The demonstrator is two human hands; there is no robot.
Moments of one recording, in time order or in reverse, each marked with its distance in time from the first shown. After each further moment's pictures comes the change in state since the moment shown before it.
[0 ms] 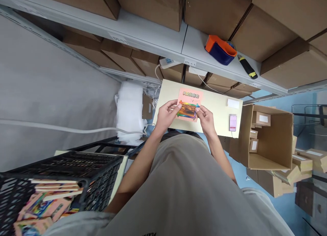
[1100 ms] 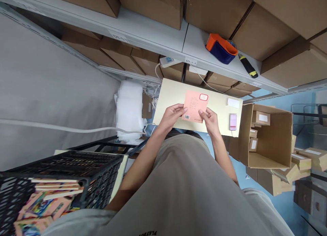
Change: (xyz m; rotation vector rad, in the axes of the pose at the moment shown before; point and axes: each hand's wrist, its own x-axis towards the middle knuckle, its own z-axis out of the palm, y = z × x) left_hand -0.003 0.002 0.011 -0.271 -0.233 -0.289; right_hand -0.011 -0.004 -0.016 0.028 0.017 0.073
